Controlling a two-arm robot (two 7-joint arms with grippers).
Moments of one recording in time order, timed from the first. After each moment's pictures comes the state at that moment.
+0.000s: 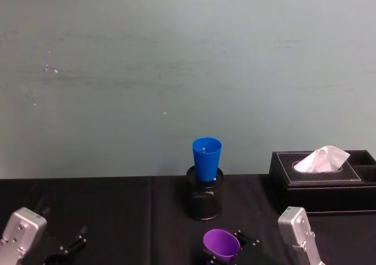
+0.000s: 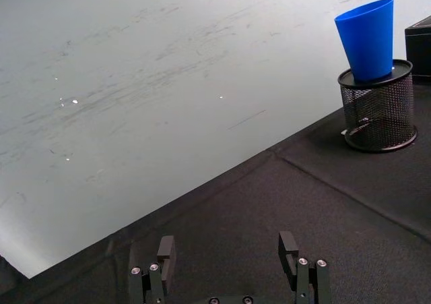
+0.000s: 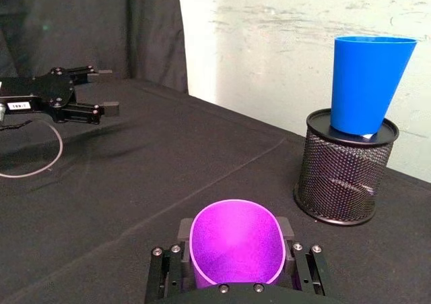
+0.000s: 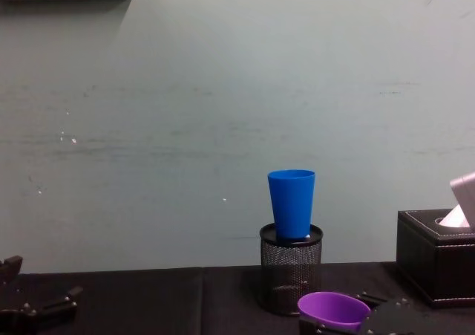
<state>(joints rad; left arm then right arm) -0.20 0.60 0.45 -1.41 -0.25 -0.12 0.03 0.35 0.35 -0.44 -1.15 0.36 -0.17 0.59</state>
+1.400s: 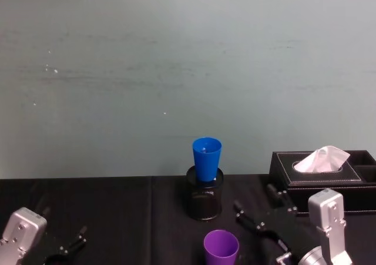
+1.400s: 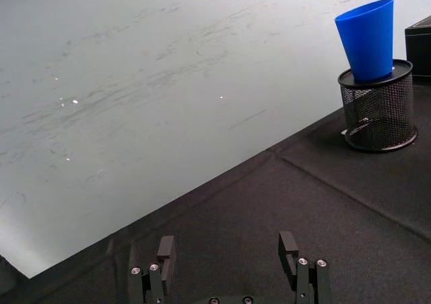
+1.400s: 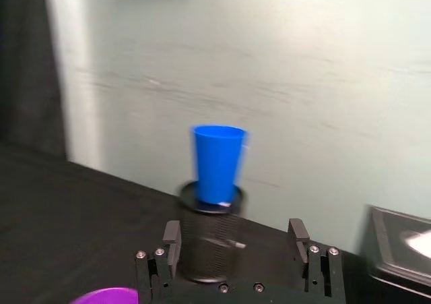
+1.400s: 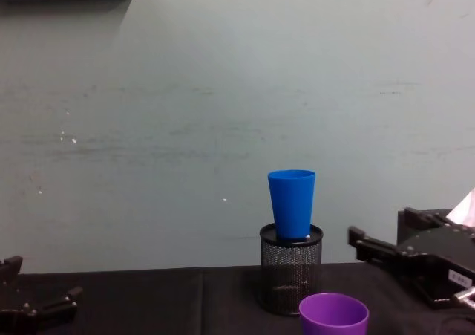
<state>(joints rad) -0.20 0.60 0.45 -1.41 -0.25 -0.12 0.03 0.26 0.29 -0.30 -1.28 0.23 -0.27 0.25</state>
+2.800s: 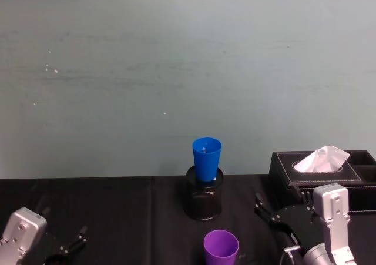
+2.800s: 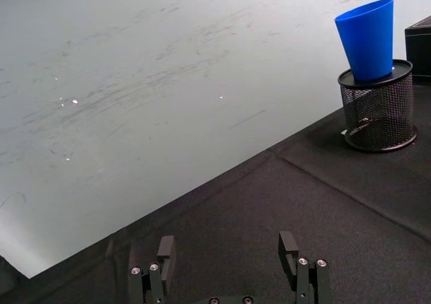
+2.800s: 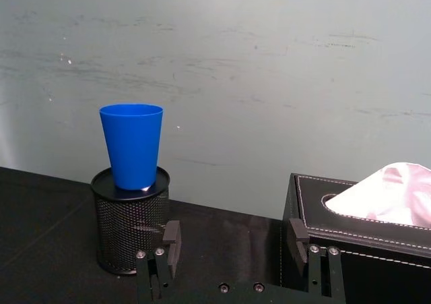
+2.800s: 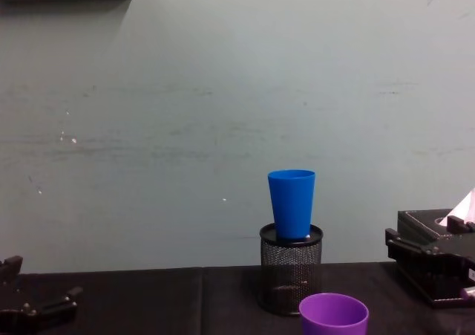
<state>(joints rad) -0.20 0.60 0.45 -1.41 -0.25 -0.12 0.03 0.26 0.22 -0.23 -1.26 0.13 -0.19 0.06</state>
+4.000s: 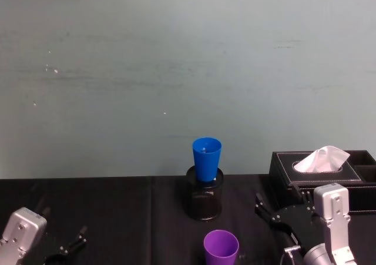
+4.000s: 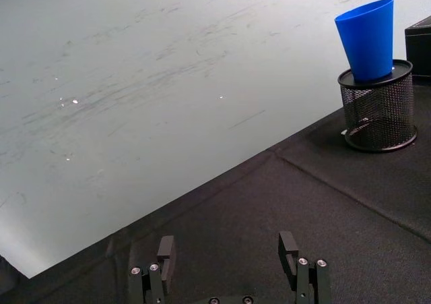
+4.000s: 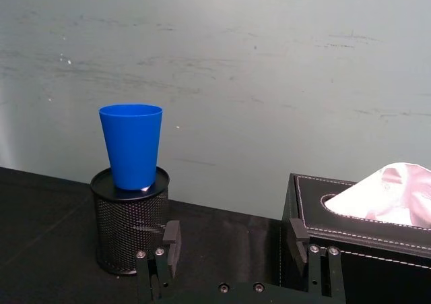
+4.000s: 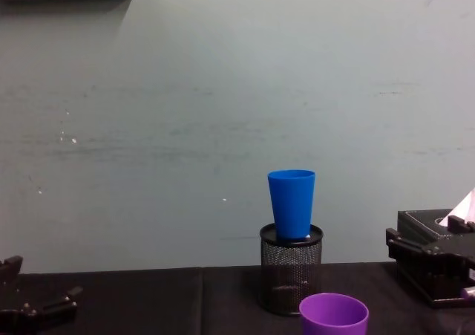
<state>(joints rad) -0.20 0.60 0.45 -1.41 -0.25 -0.12 0.03 0.26 0.22 -0.23 -1.26 0.13 -0.19 0.06</state>
